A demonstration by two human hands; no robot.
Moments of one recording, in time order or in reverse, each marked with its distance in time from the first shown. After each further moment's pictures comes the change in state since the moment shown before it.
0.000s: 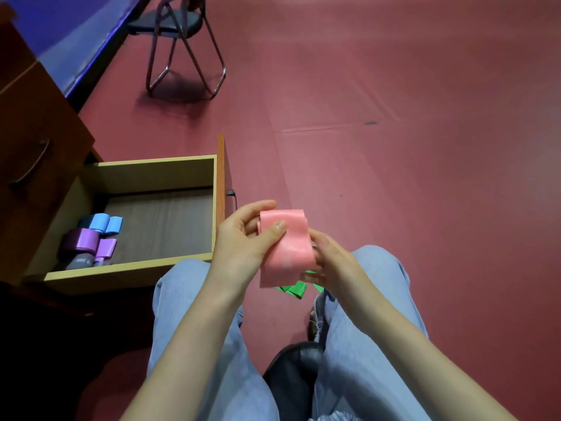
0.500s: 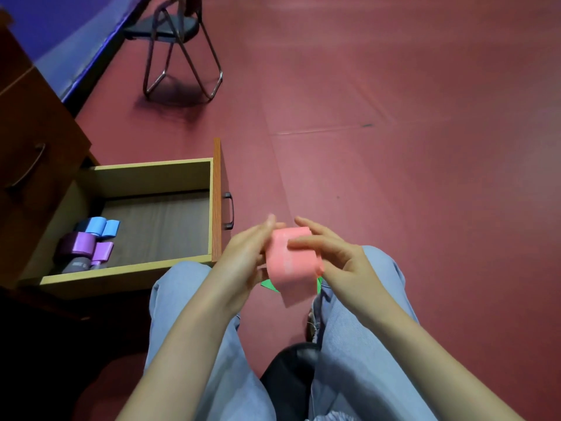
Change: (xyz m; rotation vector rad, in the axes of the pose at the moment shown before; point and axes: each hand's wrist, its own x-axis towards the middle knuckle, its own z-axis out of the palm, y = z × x) left_hand -0.005 -0.002 0.005 -0.105 -0.178 -0.372; right_hand -0.012 -0.007 -0.008 -0.232 0.022 -0.330
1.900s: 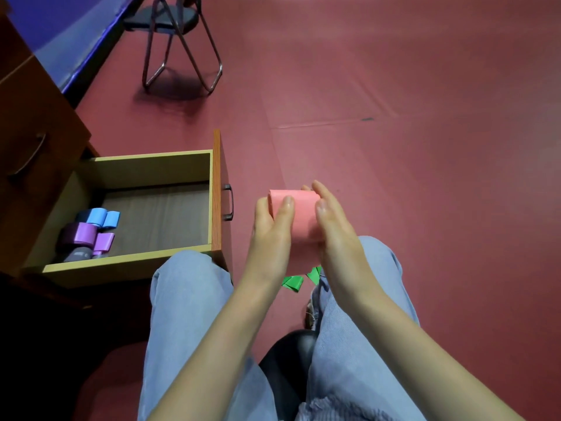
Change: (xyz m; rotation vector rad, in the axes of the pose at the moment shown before) left_hand -0.008 -0.003 0.041 0.025 0.230 0.317; right_hand 0.003 -0.031 0.022 0.213 0.213 0.138
